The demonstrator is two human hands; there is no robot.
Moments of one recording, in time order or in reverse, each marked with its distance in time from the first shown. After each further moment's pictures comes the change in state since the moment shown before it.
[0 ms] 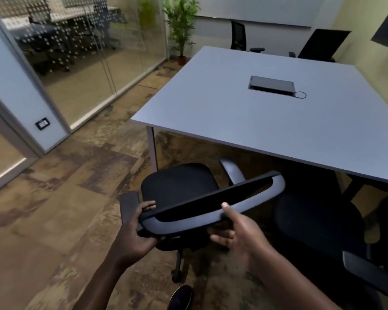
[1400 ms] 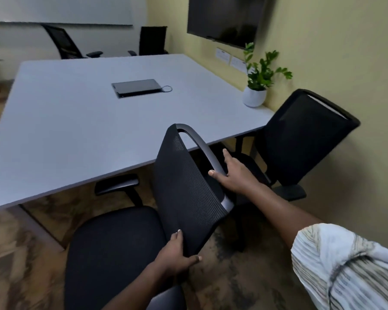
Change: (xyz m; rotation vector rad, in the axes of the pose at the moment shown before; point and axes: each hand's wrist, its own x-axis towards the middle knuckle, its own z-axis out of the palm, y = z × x) left_hand 0.200 -0.049 0.153 0.539 -1.100 0.200; right_hand 0.084 -0.114 -0.059 -1.059 0.838 -0.336
